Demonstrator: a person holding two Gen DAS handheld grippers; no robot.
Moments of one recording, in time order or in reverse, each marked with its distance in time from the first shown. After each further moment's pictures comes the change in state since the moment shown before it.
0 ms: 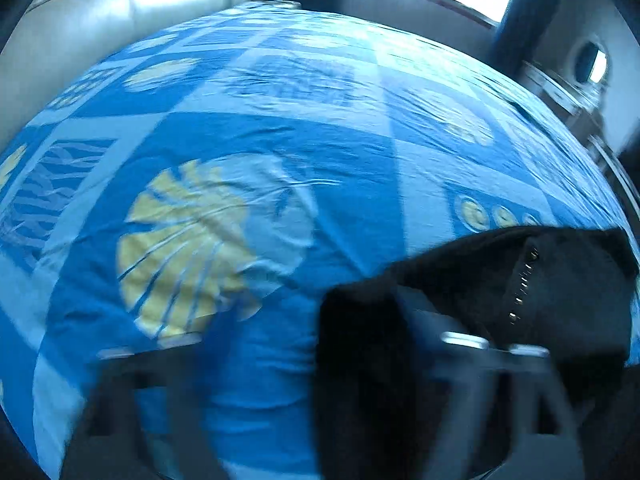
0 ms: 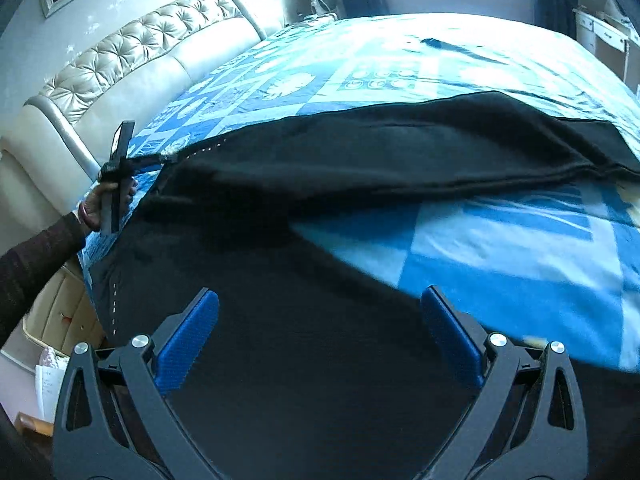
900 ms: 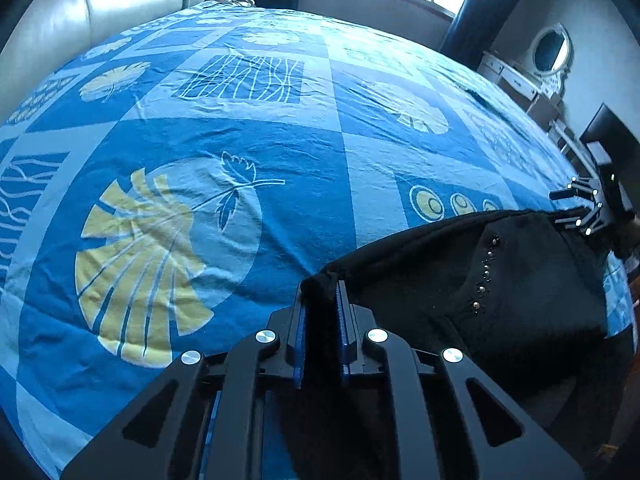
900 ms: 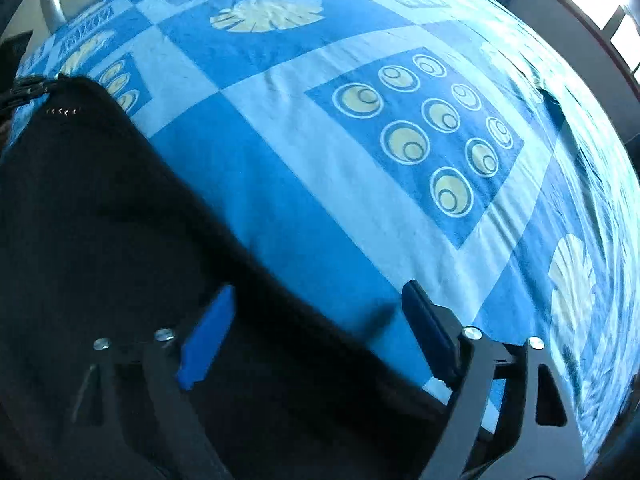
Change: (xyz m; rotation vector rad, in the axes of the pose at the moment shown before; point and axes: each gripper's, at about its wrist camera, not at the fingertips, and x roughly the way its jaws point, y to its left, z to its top) left arm 0.001 -0.009 0.004 0.063 0.016 -0.116; right arm 0.229 -0.056 0.222 -0.492 0.417 -0.080
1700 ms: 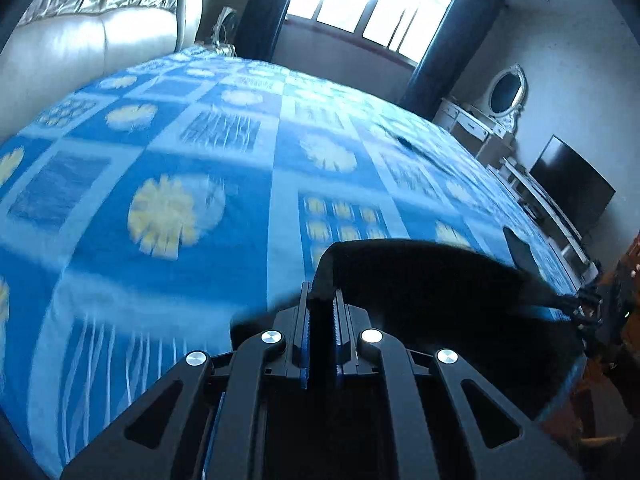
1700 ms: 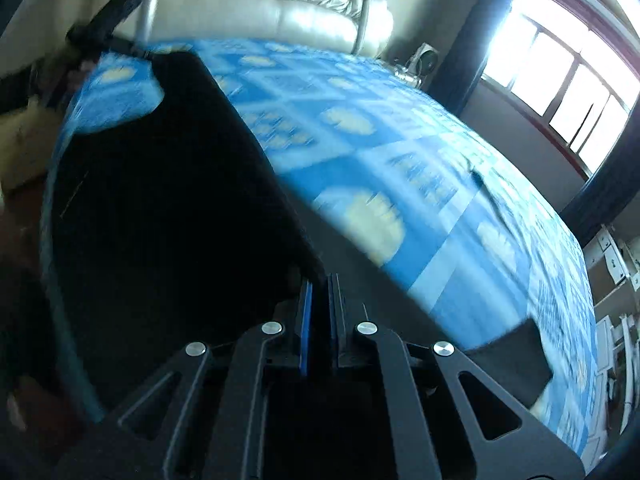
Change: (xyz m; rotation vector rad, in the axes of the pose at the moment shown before) left arm -0.164 -0.043 -0.096 -0.030 -0.177 -0.158; right arm -0.149 0.237 -0.254 -0.138 -0.383 -0.305
